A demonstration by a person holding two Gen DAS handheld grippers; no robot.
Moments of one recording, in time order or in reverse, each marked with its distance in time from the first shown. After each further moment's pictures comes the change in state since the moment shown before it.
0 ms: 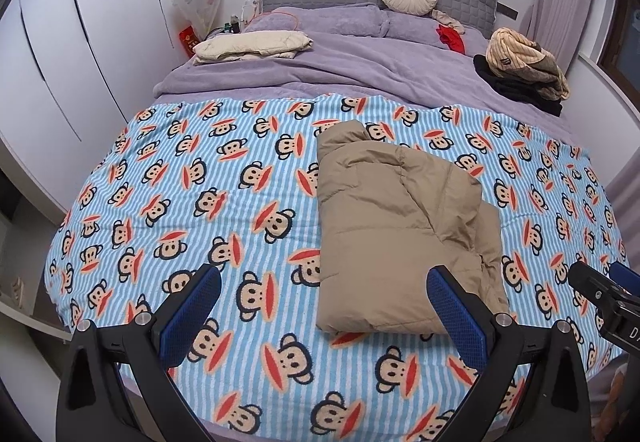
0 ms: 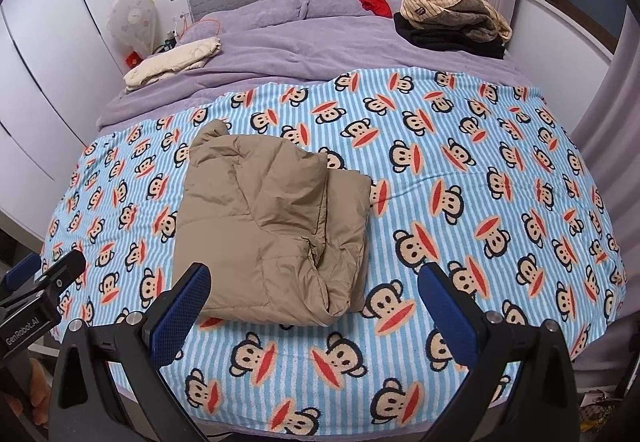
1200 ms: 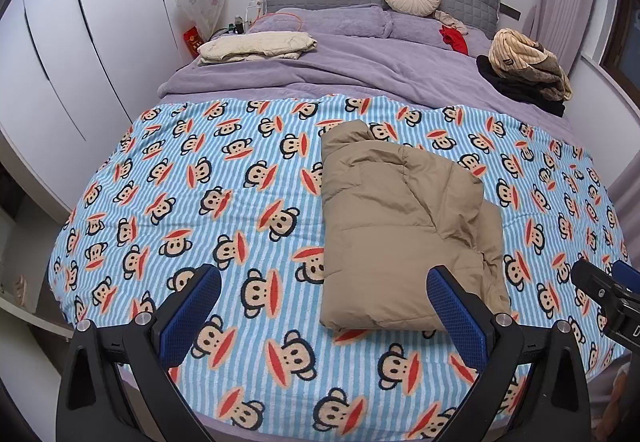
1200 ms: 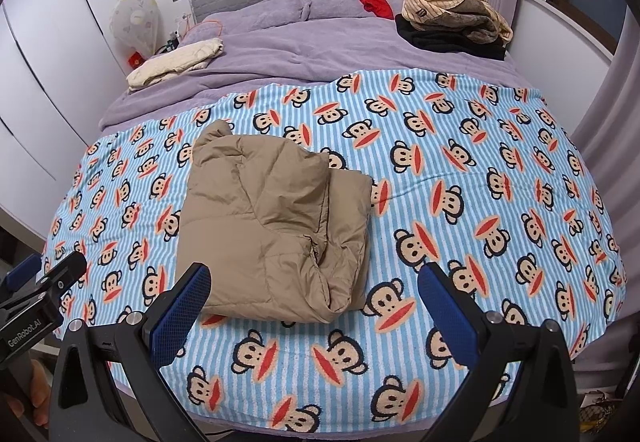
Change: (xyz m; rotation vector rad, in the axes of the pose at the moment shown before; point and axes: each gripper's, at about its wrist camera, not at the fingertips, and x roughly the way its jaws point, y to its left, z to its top) left arm -0.007 0.000 -0.002 -0.006 -0.001 0.015; right arm -0.008 0.004 -0.001 -0.001 -0.005 0.002
